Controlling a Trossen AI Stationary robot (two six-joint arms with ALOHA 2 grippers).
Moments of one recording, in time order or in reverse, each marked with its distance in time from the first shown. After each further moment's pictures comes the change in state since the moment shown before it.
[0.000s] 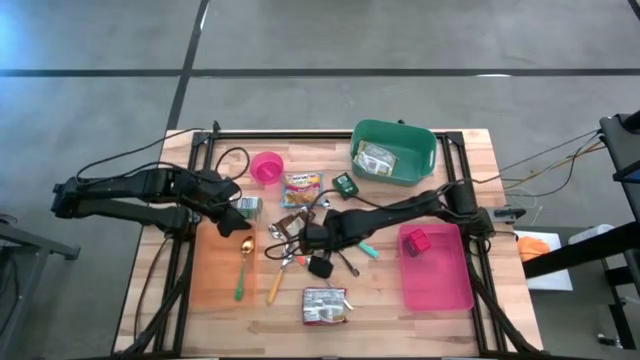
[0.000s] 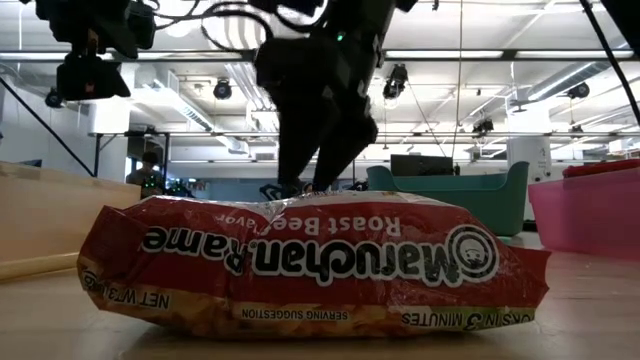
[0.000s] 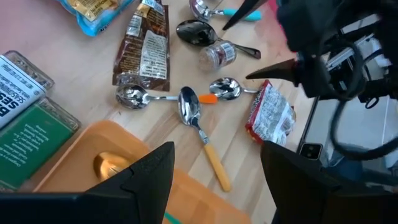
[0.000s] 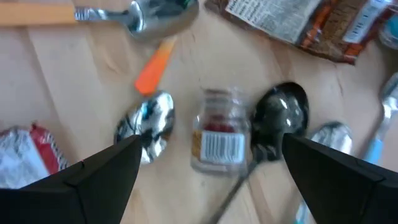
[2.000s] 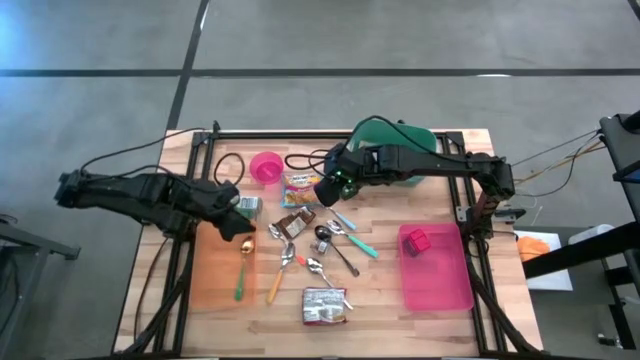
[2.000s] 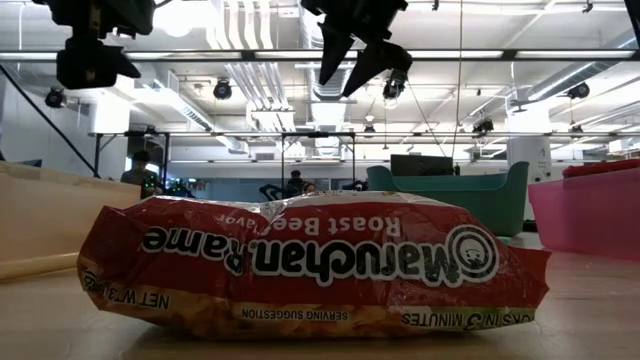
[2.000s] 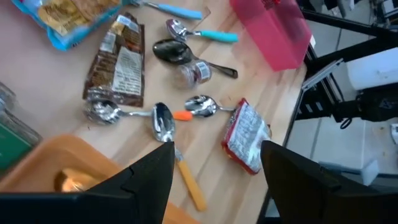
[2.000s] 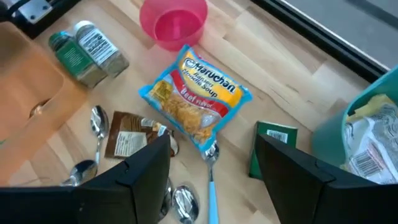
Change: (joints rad) left arm -0.145 0.000 0.000 0.112 -0.144 -0.143; right arm -0.260 -0.343 0.015 -0.109 0.178 0.165
